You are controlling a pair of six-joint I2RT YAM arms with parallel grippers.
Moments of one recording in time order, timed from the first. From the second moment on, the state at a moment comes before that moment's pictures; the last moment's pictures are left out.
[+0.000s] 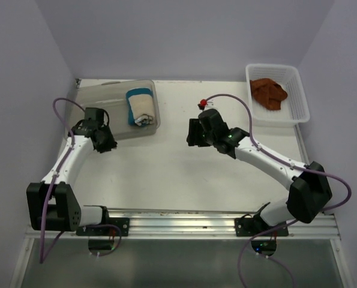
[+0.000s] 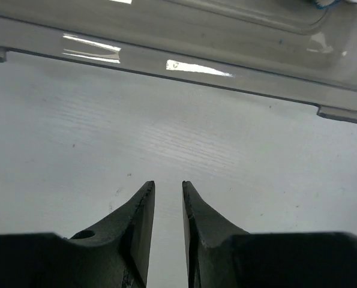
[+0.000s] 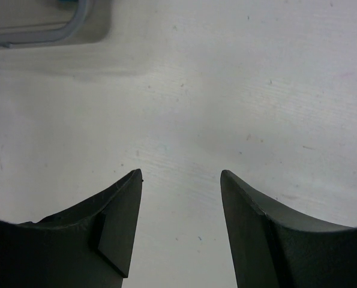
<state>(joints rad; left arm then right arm) -0.02 1.31 0.99 -0.73 -0.04 -0.44 0.71 1.46 1.13 -0.39 0.17 0.54</state>
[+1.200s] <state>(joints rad) 0.08 1.95 1.40 -0.65 -0.15 -0.47 0.69 1.29 1.08 -0.53 0.29 0.49</state>
